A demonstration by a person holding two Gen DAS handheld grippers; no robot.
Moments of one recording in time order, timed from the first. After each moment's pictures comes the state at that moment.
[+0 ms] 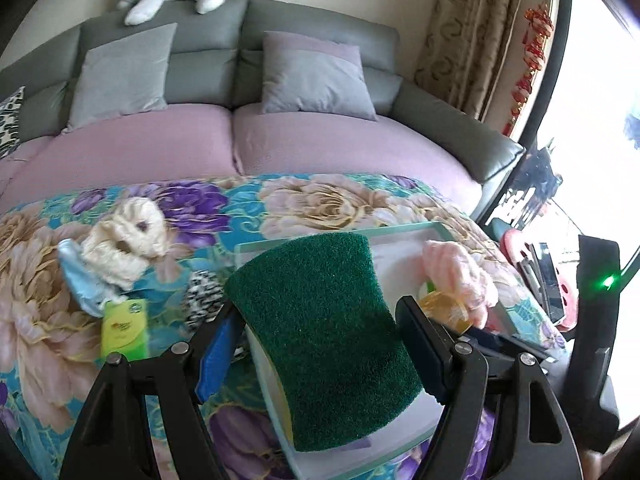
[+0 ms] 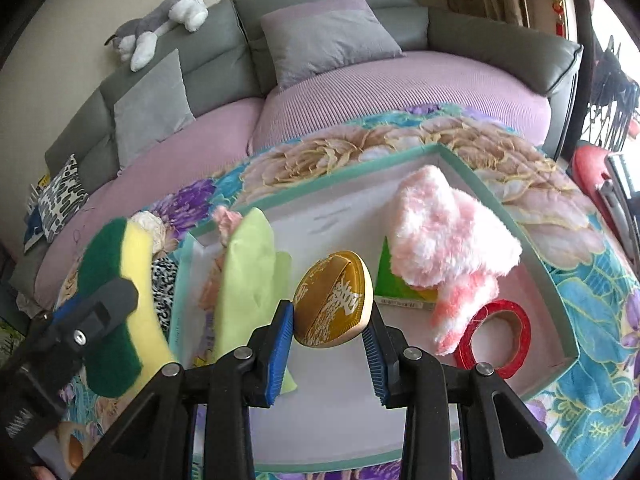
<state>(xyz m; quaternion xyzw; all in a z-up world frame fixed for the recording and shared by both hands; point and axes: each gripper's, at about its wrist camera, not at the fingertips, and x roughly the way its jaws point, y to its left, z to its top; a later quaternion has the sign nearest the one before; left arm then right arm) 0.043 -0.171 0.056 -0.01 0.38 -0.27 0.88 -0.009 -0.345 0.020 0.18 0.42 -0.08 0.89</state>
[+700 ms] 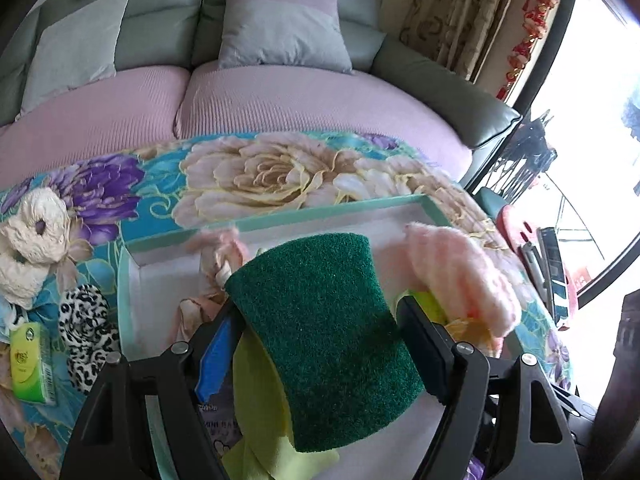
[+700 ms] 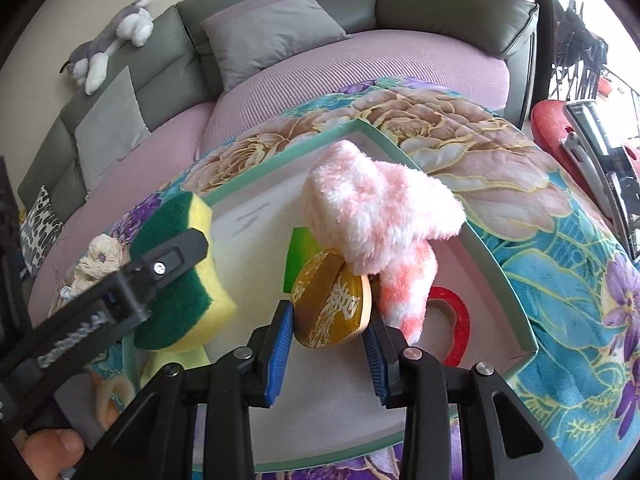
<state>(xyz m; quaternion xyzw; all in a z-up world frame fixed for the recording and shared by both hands) 0.083 -0.254 0.011 0.00 0.44 -0.30 0.85 -0.023 -0.395 0.003 0.22 0.43 -0.13 0.86</state>
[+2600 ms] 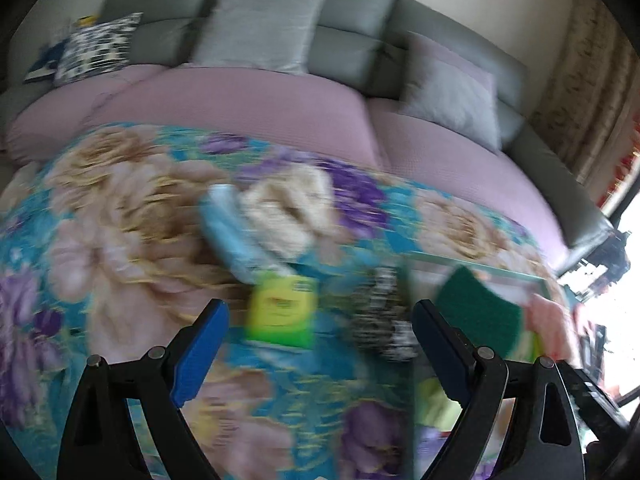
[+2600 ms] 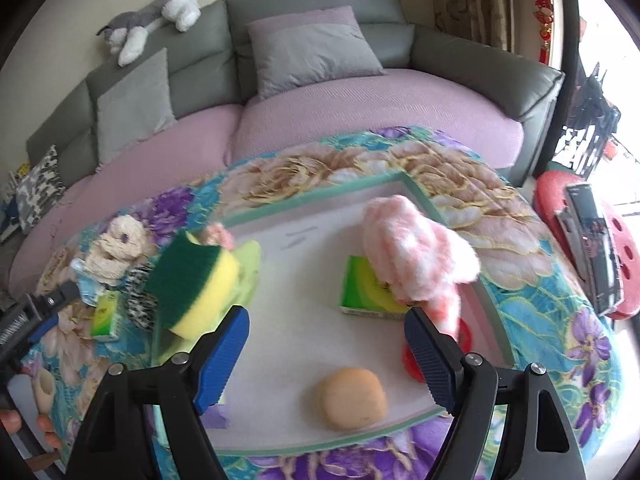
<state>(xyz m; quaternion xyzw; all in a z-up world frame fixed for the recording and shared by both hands) 0.077 -0.047 0.041 -0.10 0.43 -0.06 0.90 -0.019 -0.343 0.052 0.13 0.41 -0.12 0.89</state>
